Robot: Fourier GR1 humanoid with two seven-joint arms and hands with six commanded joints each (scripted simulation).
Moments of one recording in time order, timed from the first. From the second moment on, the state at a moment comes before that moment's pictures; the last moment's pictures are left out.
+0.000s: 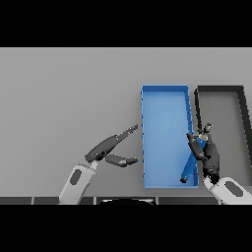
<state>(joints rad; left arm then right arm) -0.14 0.00 -0.40 -1.65 -0.17 -0.41 0.13 -0.03 -0.98 0.61 -2.02 -0.53 -0.94 0.61</state>
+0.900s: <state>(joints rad) -0.13 0.01 -0.41 -1.65 -0.19 -0.40 0.12 -0.34 -1.16 0.99 -1.93 -0.85 -0.96 0.61</state>
